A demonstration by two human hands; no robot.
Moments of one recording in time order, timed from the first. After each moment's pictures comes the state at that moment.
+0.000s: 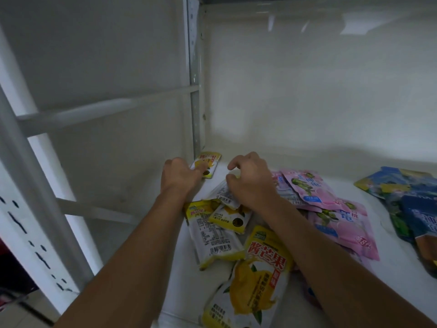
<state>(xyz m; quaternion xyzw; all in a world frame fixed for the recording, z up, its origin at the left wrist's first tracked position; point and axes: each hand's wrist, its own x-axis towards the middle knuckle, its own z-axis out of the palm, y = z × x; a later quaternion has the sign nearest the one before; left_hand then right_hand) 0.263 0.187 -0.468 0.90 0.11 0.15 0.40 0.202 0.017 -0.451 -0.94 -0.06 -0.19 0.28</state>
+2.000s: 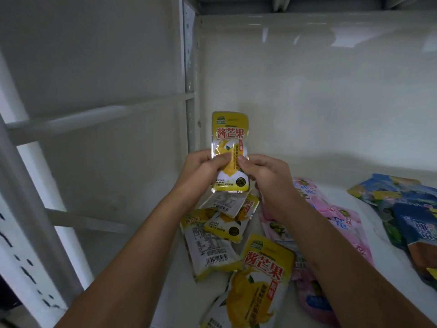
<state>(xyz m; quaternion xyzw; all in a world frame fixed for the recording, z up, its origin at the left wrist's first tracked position) 0.211 0.149 -0.428 0.69 -0.17 0.07 0.70 0.187 -0.011 -0.432 -0.67 -0.10 -0.15 0.72</state>
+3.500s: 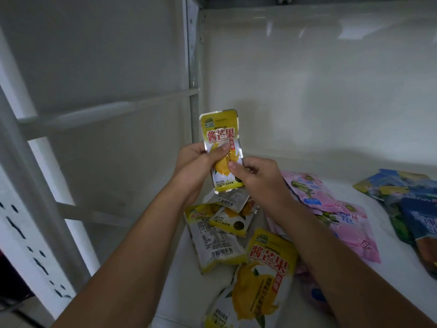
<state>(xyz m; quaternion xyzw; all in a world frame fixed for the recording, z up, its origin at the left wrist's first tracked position) 0.218 0.156 -0.427 0.61 -0.13 0.06 0.78 0.189 0.004 -0.444 -0.79 -0.13 -0.21 0.56</state>
